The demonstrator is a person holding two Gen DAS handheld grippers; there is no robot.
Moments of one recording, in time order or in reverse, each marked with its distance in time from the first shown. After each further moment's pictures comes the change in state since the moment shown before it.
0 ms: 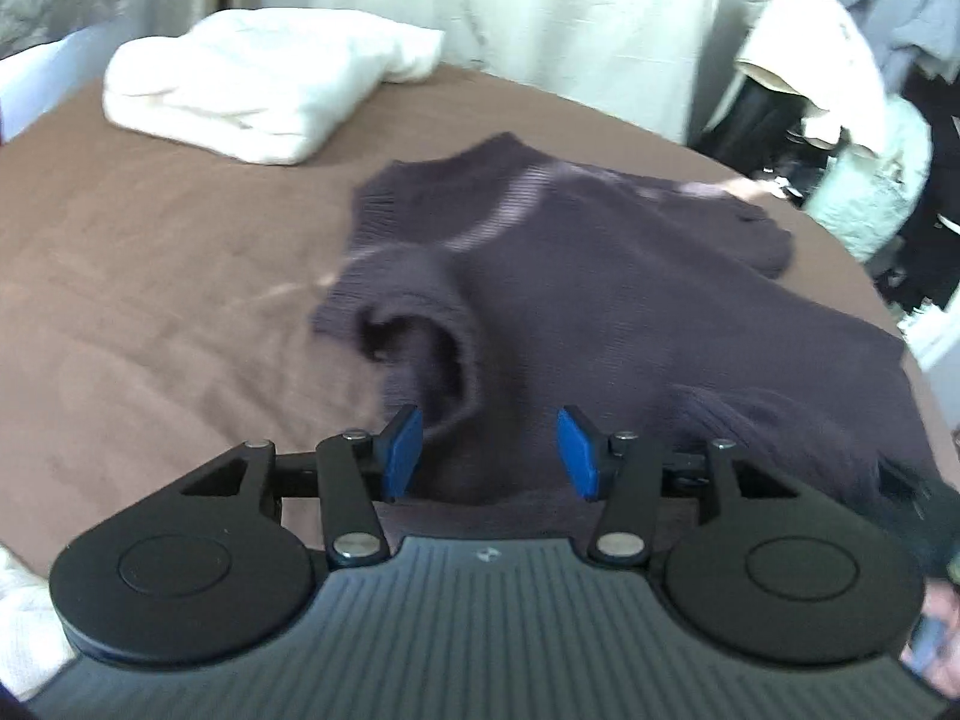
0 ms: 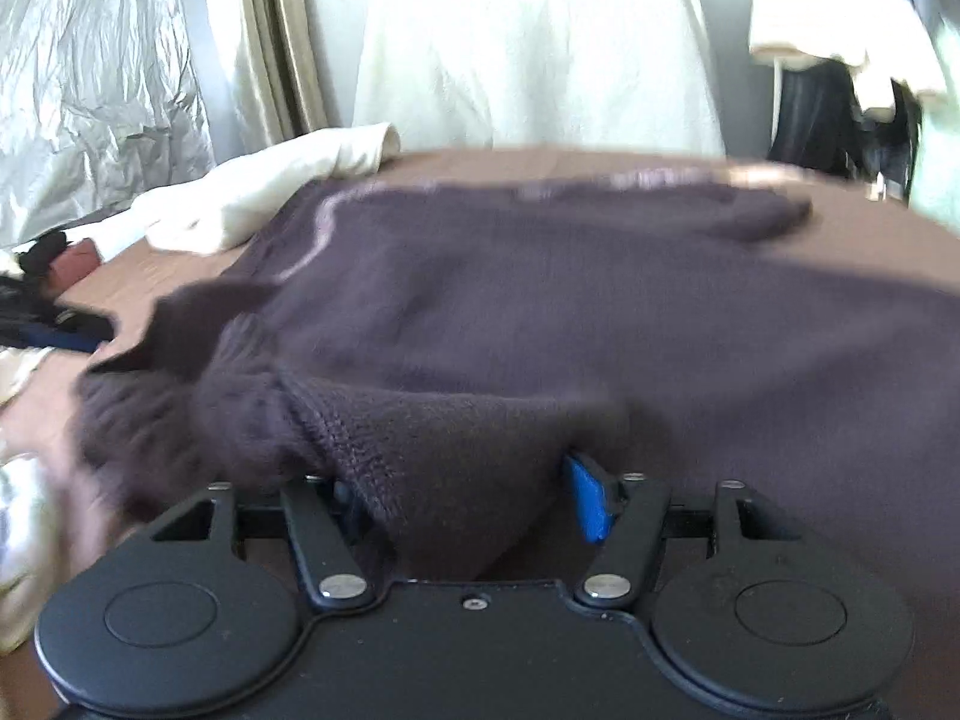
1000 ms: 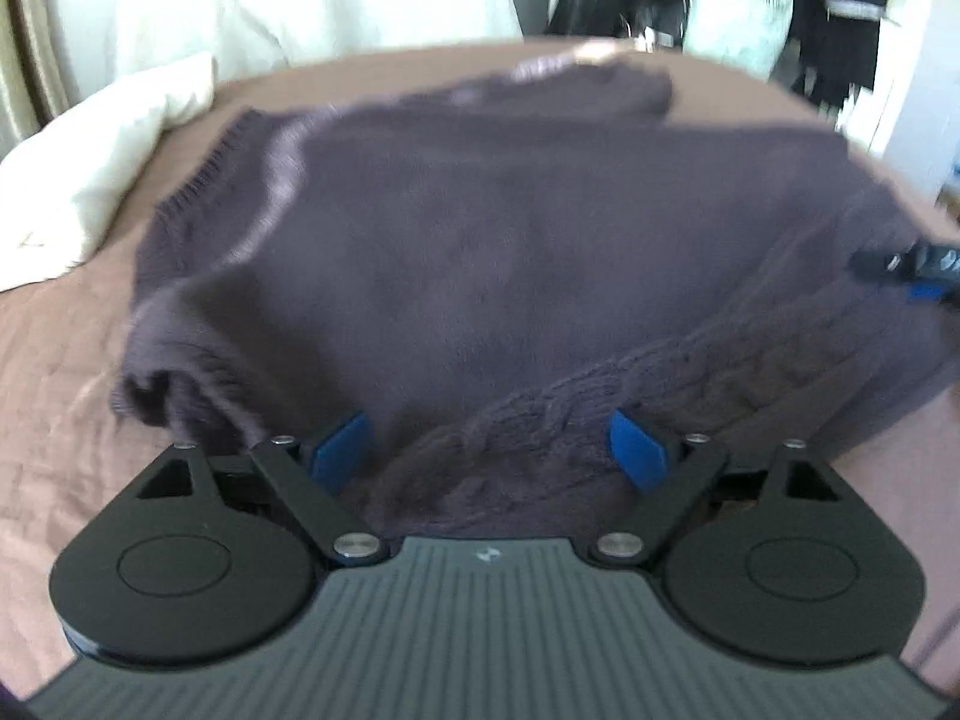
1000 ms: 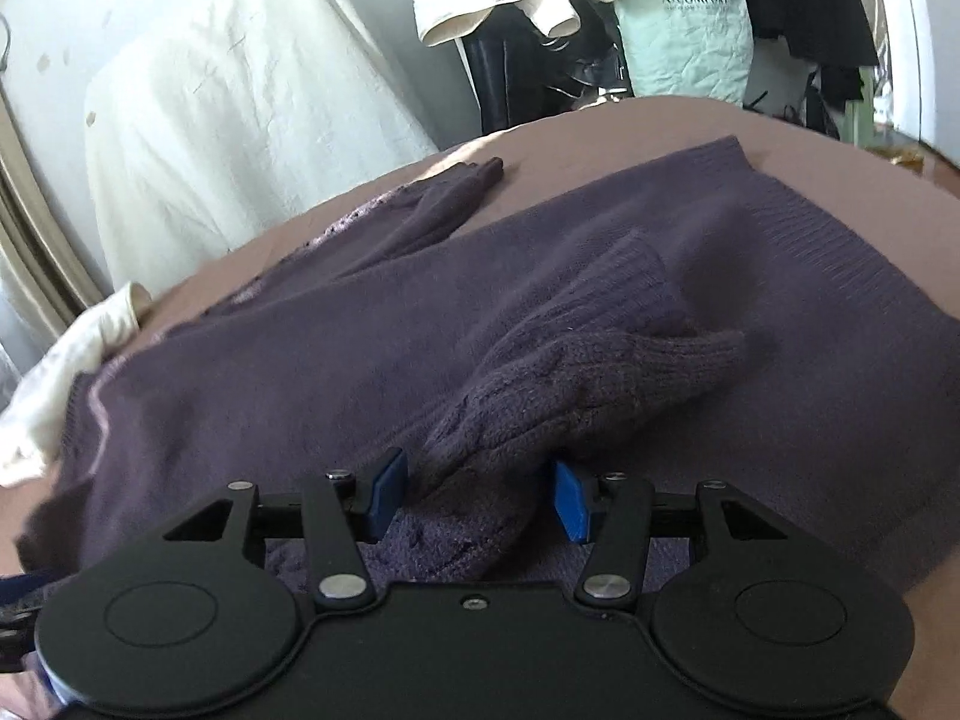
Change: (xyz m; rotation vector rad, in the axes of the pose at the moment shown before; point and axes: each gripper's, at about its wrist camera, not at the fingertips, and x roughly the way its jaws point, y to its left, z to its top) left arm 0.072 -0.096 -0.031 0.433 0.096 -0.058; right arm -0.049 -0.082 -0.024 0.473 -0.084 -0.315
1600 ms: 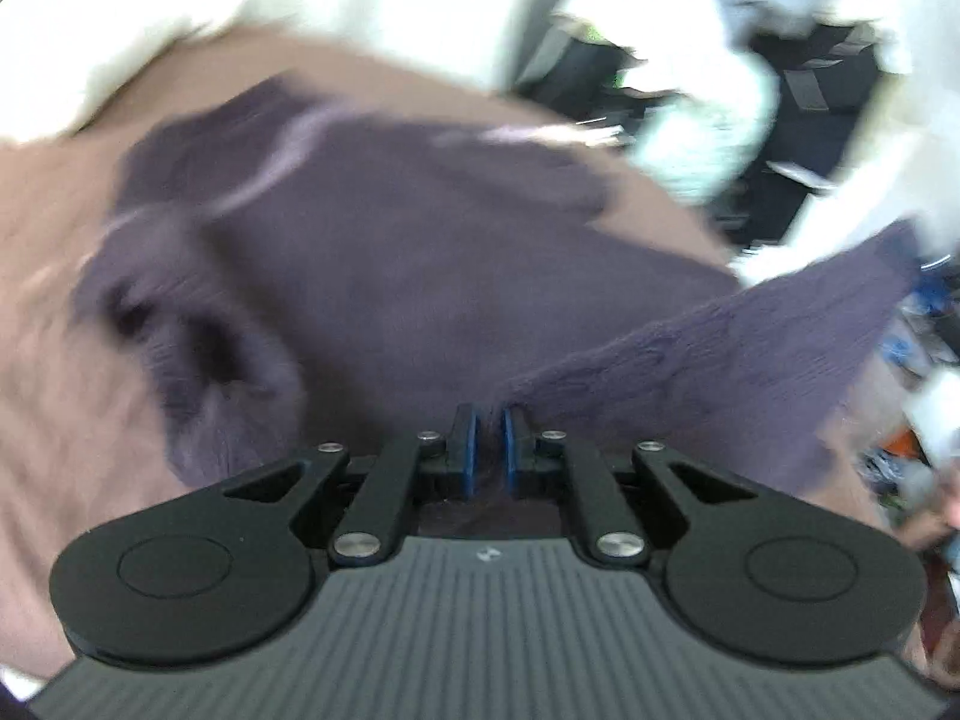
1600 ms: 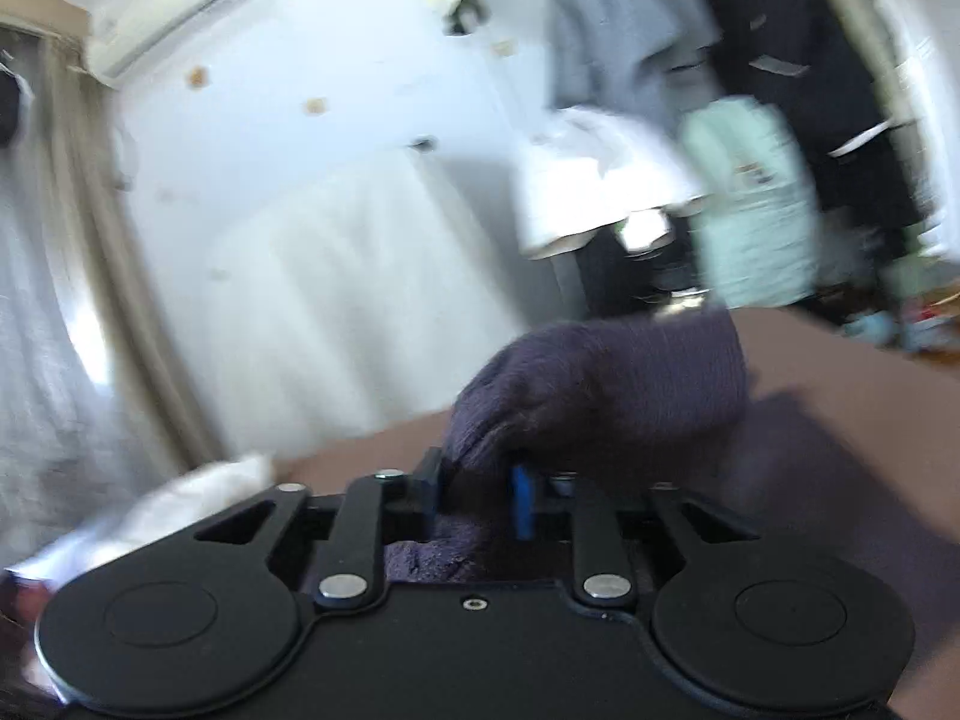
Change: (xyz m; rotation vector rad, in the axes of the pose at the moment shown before) left arm -0.032 0.071 -0.012 -0.350 -0.064 -0.228; right arm -0.117 0.050 0.069 -0.046 -0.327 0.235
